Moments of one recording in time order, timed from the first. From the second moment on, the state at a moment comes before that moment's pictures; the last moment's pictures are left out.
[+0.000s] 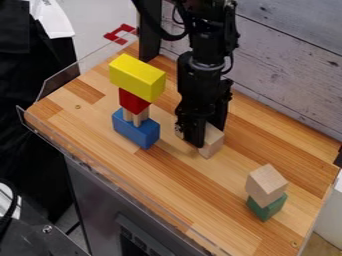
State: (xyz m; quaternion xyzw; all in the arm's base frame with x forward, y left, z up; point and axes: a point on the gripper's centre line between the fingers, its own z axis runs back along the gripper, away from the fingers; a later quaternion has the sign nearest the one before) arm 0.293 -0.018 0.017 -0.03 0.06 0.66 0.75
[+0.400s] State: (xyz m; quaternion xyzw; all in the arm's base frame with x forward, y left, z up) arm 0.307 -0.024 0.026 -0.03 0.03 0.66 0.75
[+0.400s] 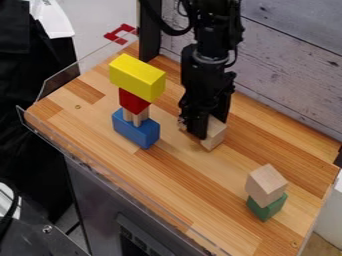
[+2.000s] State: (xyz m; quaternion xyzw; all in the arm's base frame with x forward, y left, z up) arm 0.333 -0.068 0.018 -0.04 0.03 0.66 0.75
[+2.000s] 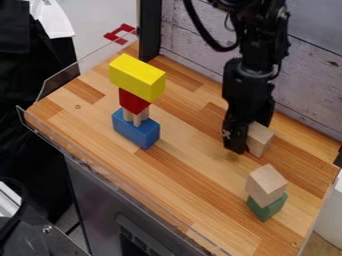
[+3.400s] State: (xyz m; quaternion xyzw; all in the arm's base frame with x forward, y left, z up) arm 0.297 -0.076 0.121 0.00 0.04 0.00 1.00
